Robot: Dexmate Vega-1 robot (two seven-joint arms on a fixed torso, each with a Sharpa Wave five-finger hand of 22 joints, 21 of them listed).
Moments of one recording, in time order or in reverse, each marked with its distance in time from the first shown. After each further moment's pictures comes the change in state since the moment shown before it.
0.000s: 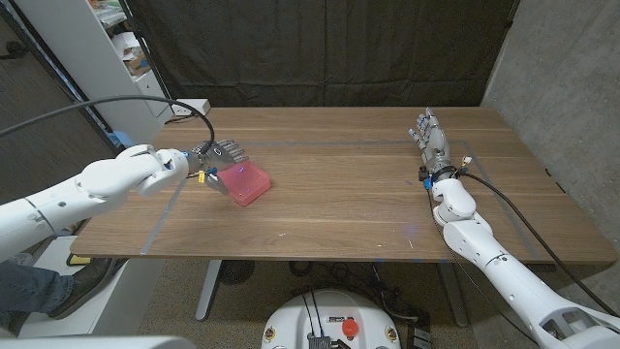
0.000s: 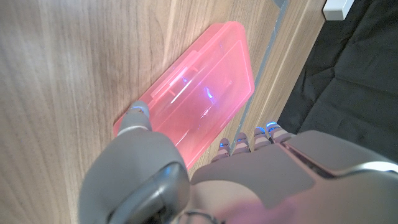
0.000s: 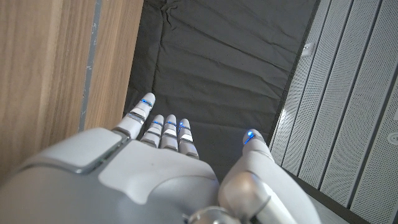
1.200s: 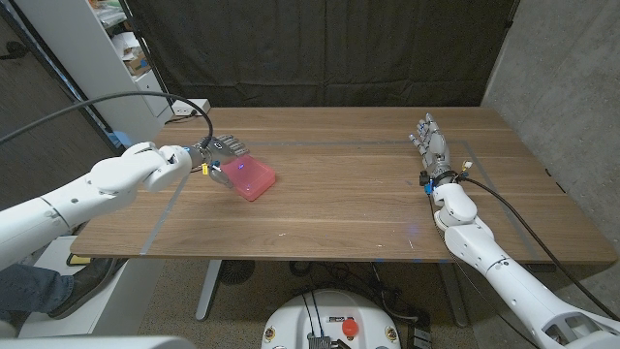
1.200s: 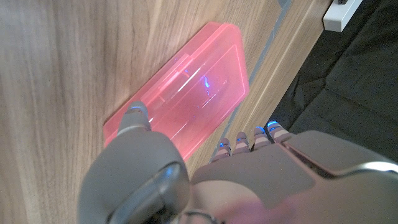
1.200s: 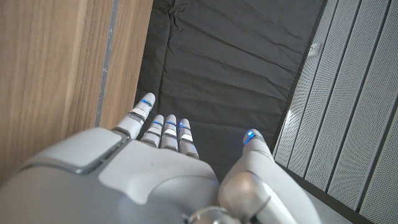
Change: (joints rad) left arm -0.055 -0.069 0.027 0.071 -0.051 0.015 0.010; left_hand 0.000 0.008 -0.014 0.008 -0.004 0.000 0.000 0.007 0.000 -0.006 -0.006 0.011 0.000 0.000 0.000 0.008 0.000 -0.005 0.017 0.011 0.000; right arm -0.024 -0.006 0.003 0.001 0.008 -0.005 0.006; right_hand 0.000 0.000 -0.004 -0.004 0.000 0.000 0.000 0.000 0.000 0.000 0.000 0.000 0.000 0.000 0.000 0.000 0.000 0.000 0.000 0.000 0.000
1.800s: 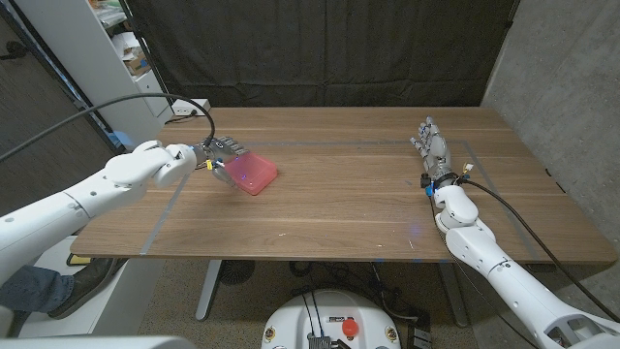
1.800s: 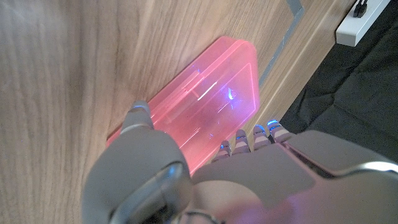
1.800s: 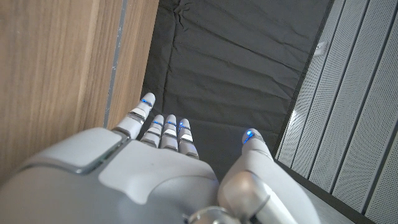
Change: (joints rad) left arm -0.146 -0.102 0.112 0.161 -0.002 -0.048 -0.012; left_hand 0.000 0.000 -0.033 0.000 -0.004 -0.004 -0.021 0.020 -0.005 0.001 -0.034 0.046 -0.002 0.003 -0.019 0.018 0.000 0.001 0.001 0.022 -0.001; right arm -0.010 -0.006 0.003 0.000 0.000 -0.009 -0.013; right_hand 0.008 0.008 0.000 0.000 0.000 0.000 0.000 0.000 0.000 0.000 0.000 0.000 0.000 0.000 0.000 0.000 -0.005 0.000 0.000 0.000 0.000
